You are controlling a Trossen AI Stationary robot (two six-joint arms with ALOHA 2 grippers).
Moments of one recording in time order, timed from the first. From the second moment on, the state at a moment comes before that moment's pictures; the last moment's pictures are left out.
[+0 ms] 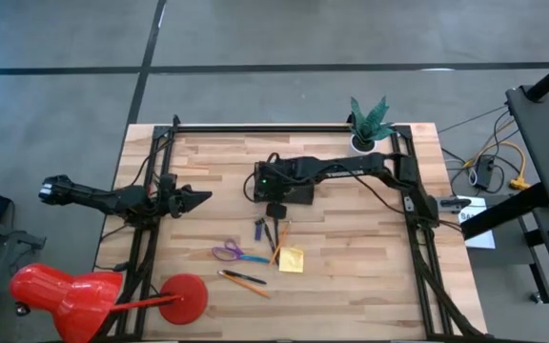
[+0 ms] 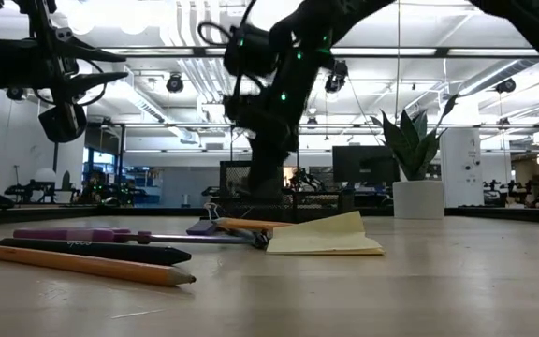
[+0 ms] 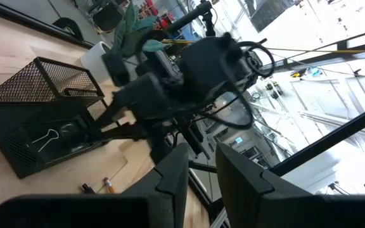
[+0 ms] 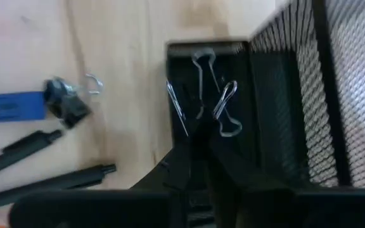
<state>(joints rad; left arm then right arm) -0.21 0.22 0.03 0.24 -0.43 -0.95 -0.13 2.13 1.68 -0.71 0.08 0.05</state>
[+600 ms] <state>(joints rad) -0.21 0.22 0.03 0.25 -0.43 -0.96 -0.01 2.11 1.65 -0.59 -0.07 -0.50</state>
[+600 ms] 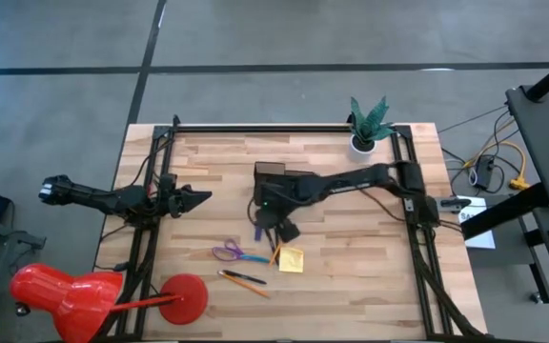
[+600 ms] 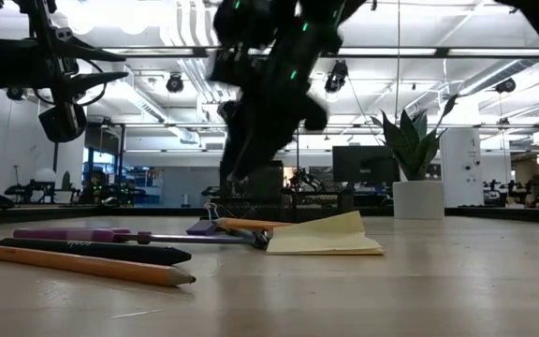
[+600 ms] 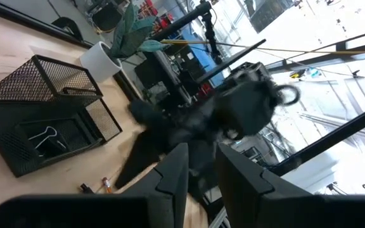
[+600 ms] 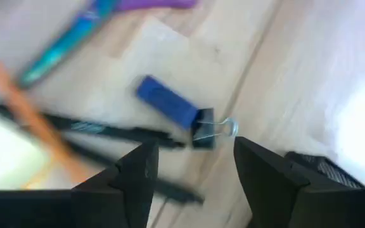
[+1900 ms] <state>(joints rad) -0.21 0.23 0.03 0.25 -0.43 -0.95 -0.04 2.28 1.77 -0.61 -0.10 -0.33</state>
